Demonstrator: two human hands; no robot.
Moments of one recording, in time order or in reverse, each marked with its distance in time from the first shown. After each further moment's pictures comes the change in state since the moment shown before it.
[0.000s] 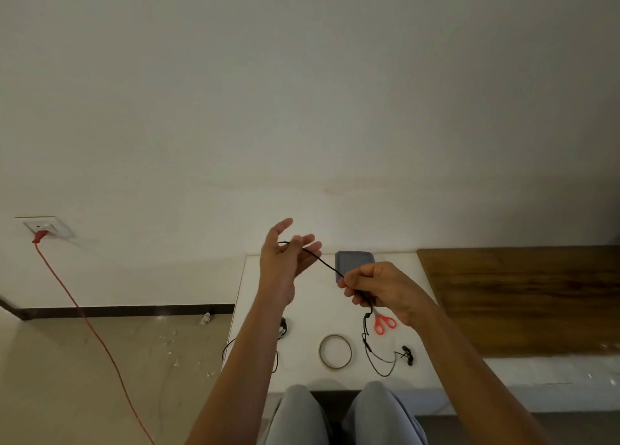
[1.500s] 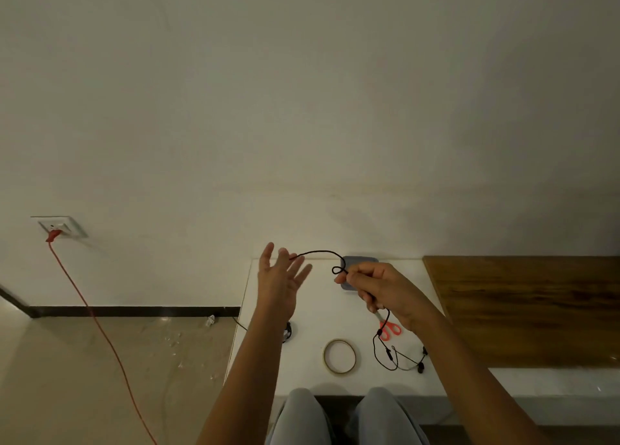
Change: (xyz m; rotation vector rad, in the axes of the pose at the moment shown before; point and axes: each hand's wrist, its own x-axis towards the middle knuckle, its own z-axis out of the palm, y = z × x) left_hand 0.003 -0.017 -0.023 -0.322 0.112 -0.107; right_hand 0.000 -0.004 0.011 -0.047 -0.044 -0.152
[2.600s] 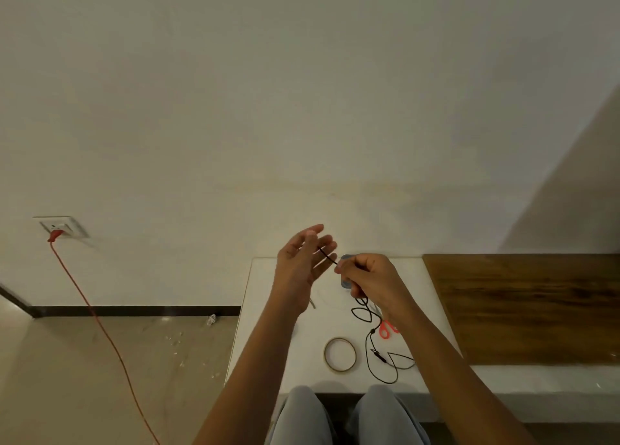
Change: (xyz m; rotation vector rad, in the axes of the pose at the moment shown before) left_hand -0.028 0.007 0.031 0.263 -0.280 0.066; right_hand 0.011 -0.002 0.019 0.020 0.244 -0.060
